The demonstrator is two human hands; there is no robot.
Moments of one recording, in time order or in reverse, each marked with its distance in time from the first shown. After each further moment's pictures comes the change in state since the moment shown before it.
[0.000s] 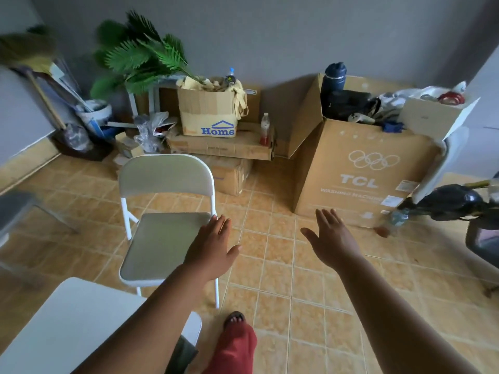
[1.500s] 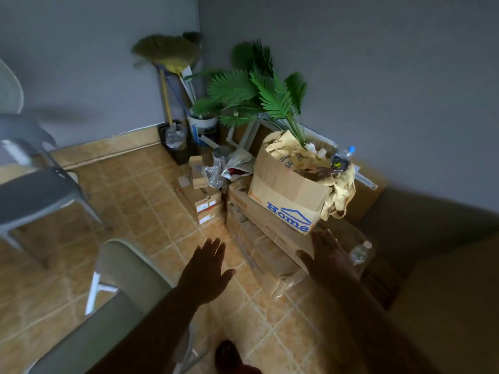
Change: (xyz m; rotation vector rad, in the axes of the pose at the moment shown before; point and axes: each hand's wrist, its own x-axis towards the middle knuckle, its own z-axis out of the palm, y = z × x) left_hand 0.568 -0.211 -0.052 -0.069 0.069 -0.629; right_hand 0.766 -0.162 0.003 -0.088 -0.207 -0.685
